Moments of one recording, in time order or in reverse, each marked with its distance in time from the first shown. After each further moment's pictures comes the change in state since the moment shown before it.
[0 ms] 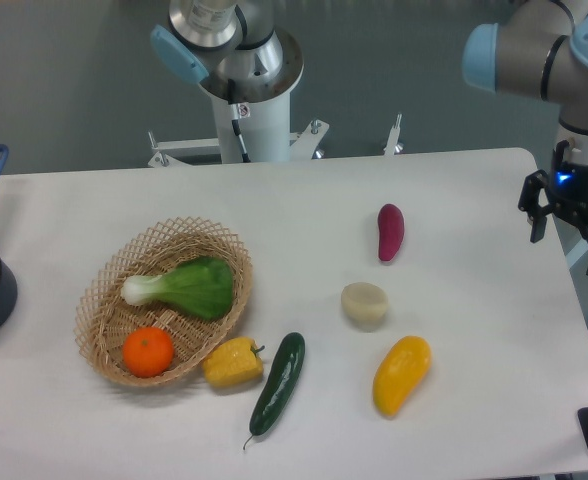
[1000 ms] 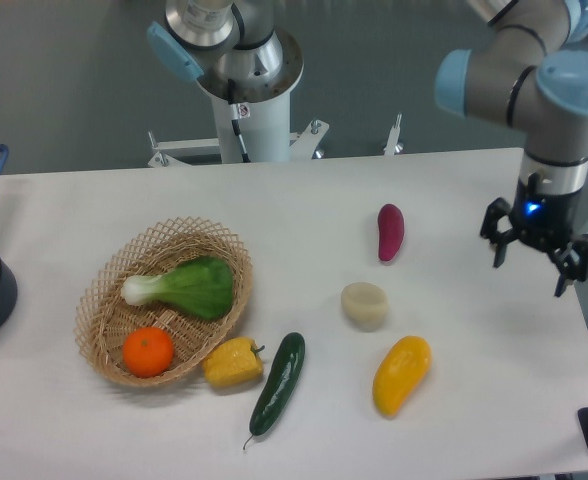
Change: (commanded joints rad) arm -0.126 -0.034 -0.075 0.058 0.000 -0.445
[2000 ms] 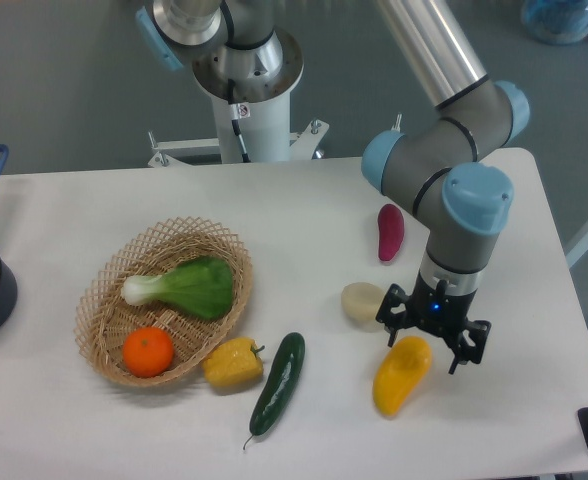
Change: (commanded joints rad) arm -0.186 -0.132 0.032 0.031 0.002 -0.339
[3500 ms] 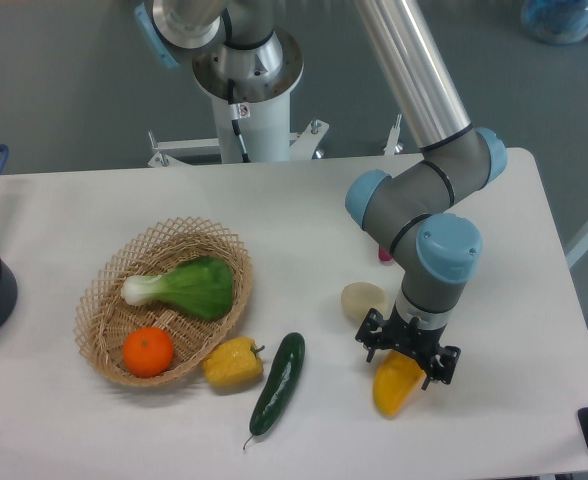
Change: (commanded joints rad) arm -0.020 -0.072 -0.005 0.008 0.089 0.009
